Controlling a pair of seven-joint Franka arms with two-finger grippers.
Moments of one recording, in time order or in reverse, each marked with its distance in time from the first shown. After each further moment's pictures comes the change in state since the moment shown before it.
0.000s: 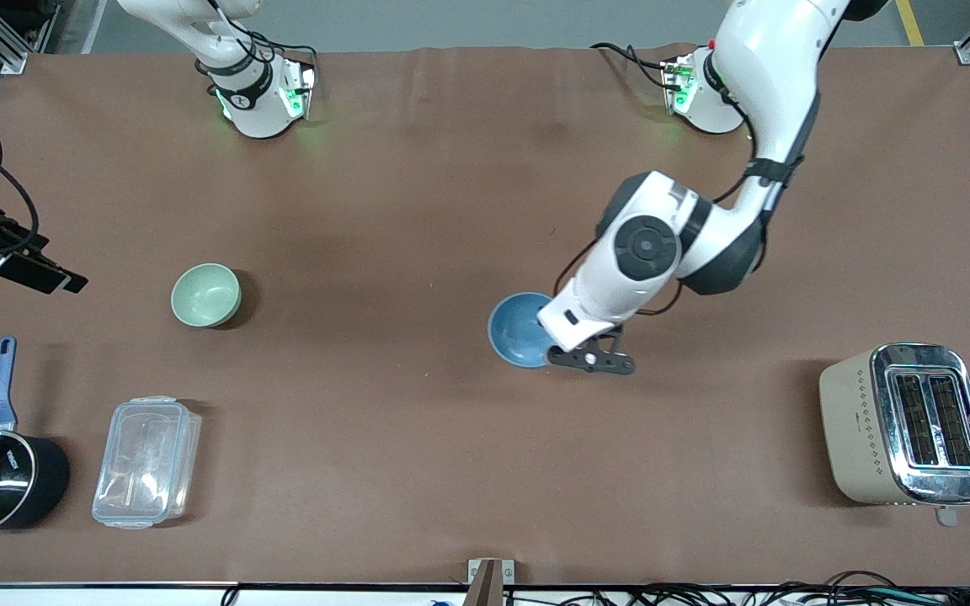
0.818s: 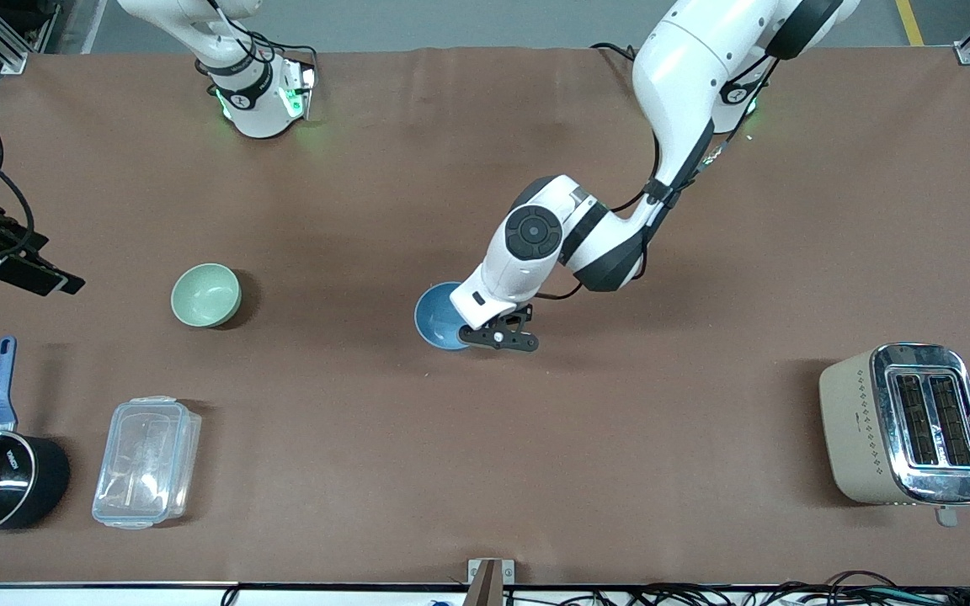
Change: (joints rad) left arm -0.158 0.164 0.000 0.081 -0.001 0.153 -0.146; right arm -0.003 0.001 -0.001 0.000 0.000 0.000 0.039
